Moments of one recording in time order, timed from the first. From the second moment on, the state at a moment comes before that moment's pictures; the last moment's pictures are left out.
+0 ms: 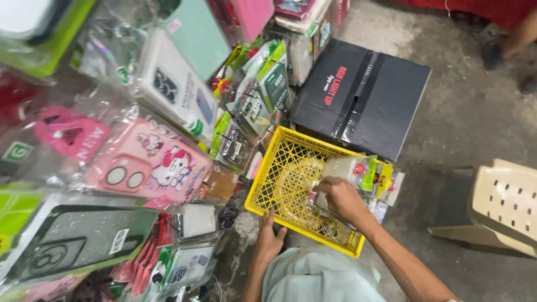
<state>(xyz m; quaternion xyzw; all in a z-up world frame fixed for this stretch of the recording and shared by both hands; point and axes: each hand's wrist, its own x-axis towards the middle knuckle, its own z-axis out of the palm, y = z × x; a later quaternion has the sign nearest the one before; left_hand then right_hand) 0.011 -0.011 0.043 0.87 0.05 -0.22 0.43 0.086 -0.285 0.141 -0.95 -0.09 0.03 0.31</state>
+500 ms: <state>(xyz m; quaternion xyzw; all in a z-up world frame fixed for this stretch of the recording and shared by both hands) 0.042 -0.048 0.170 0.69 0.04 -0.13 0.71 0.077 -0.225 0.263 -0.87 -0.06 -0.22 0.44</state>
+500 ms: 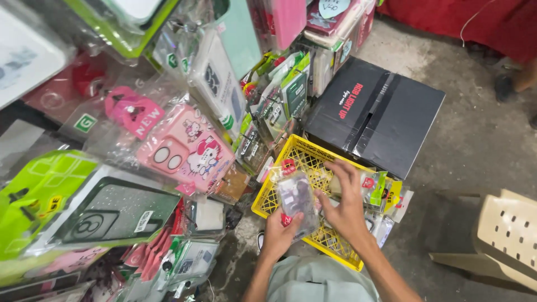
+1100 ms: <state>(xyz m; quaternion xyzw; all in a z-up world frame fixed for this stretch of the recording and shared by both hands) 0.032 -0.024 0.145 0.48 0.04 -0.16 0.86 0.069 -0.189 0.203 -0.73 0.04 0.13 0.68</state>
